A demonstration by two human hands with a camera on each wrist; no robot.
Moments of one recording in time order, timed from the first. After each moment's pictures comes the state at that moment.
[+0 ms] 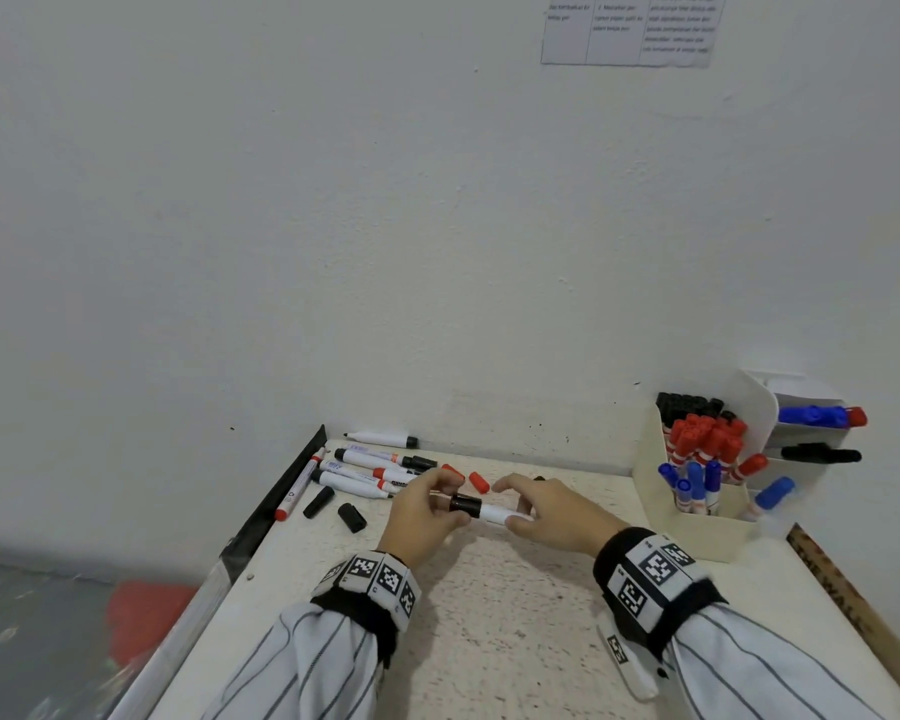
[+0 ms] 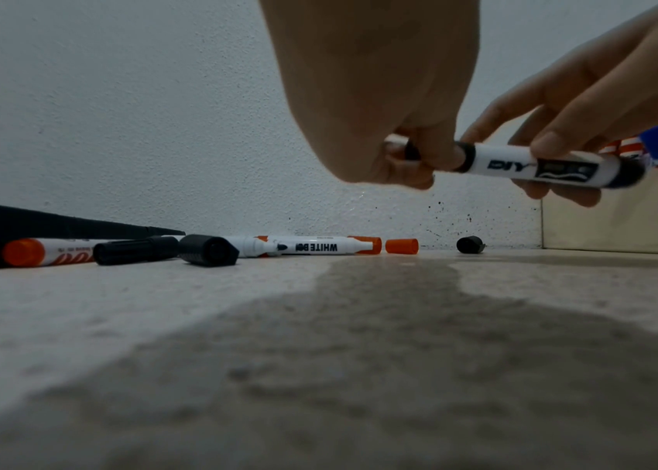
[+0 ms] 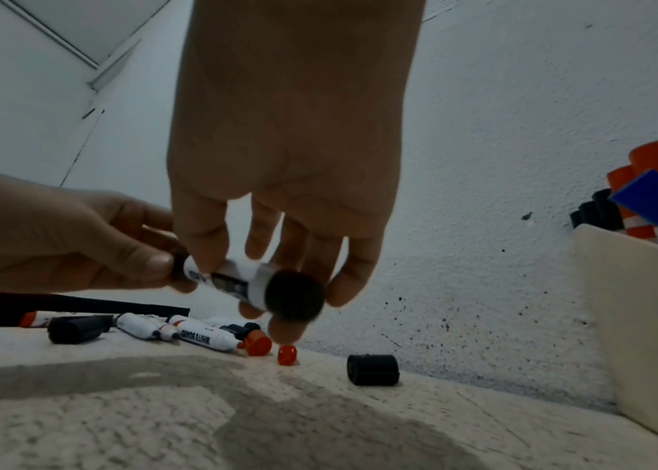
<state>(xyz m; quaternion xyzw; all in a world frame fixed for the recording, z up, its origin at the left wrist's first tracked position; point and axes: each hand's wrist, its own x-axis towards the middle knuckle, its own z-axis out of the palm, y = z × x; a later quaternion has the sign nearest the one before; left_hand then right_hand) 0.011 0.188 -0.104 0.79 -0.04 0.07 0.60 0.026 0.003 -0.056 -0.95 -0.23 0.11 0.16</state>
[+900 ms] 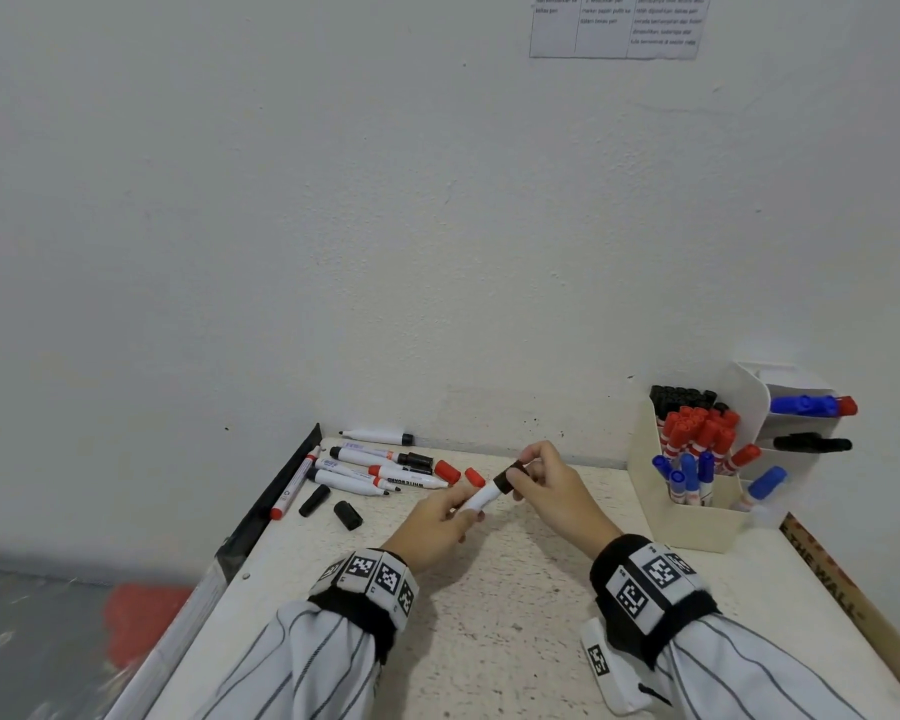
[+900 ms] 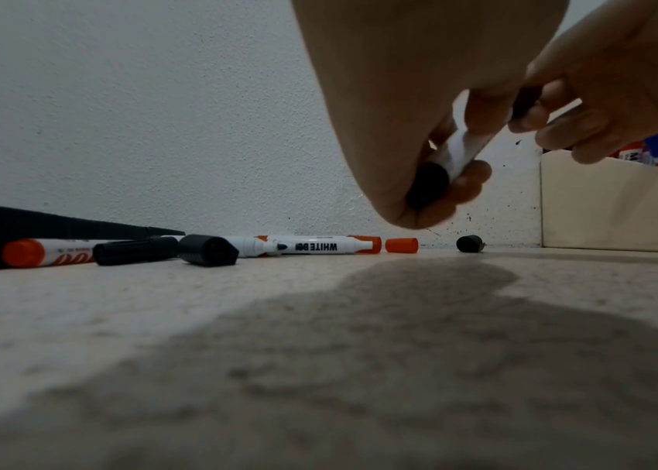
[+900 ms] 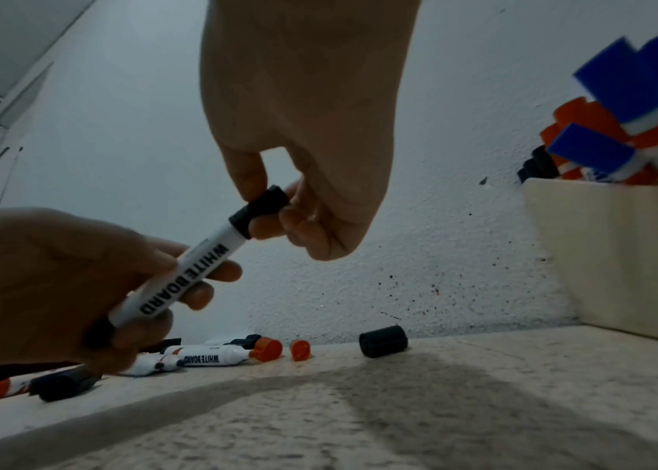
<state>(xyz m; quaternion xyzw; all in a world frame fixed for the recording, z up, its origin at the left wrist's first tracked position) 0.005 0.180 -0.101 0.83 -0.13 -0.04 0.55 0.019 0.007 -0.063 -0.85 -0.11 -0.01 0.52</state>
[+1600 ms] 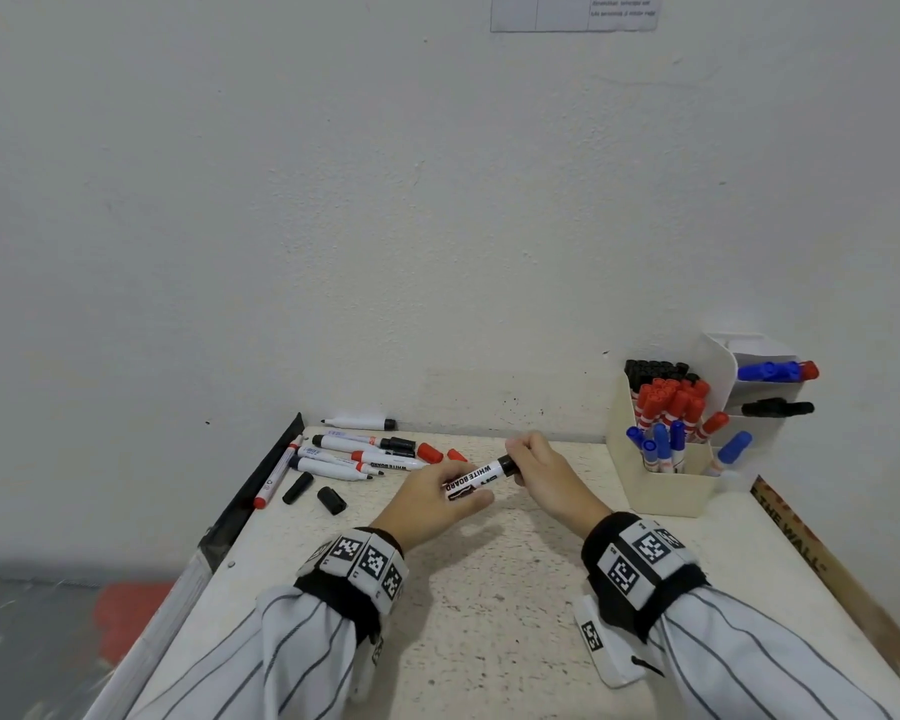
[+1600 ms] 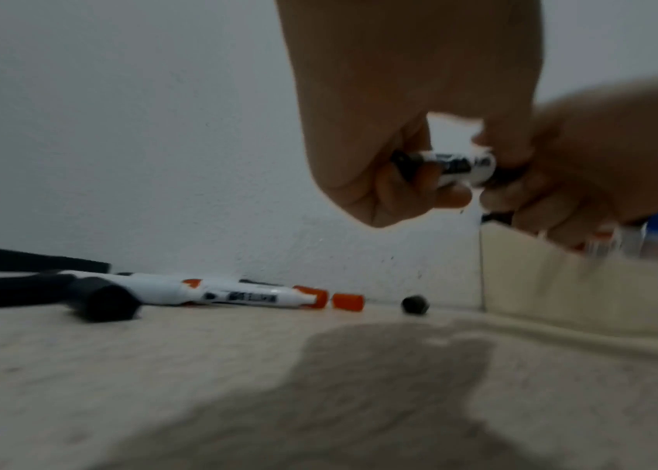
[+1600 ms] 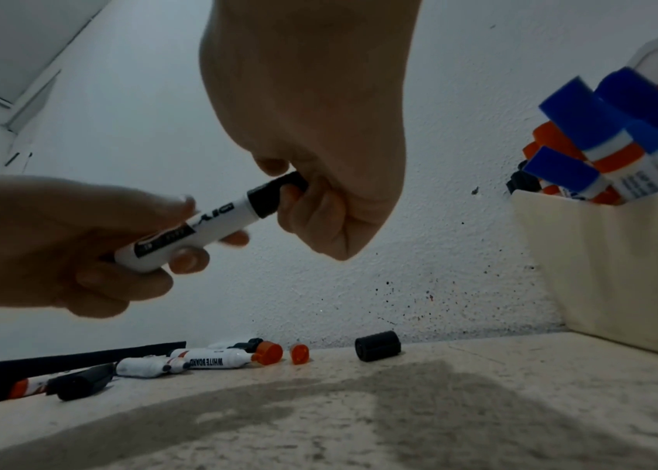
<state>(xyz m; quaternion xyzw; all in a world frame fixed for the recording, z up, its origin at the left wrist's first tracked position) -0.002 0.167 -0.087 0.86 -0.16 0.00 0.48 0.005 -0.002 -0.059 -0.84 -0.06 0.02 0.53</state>
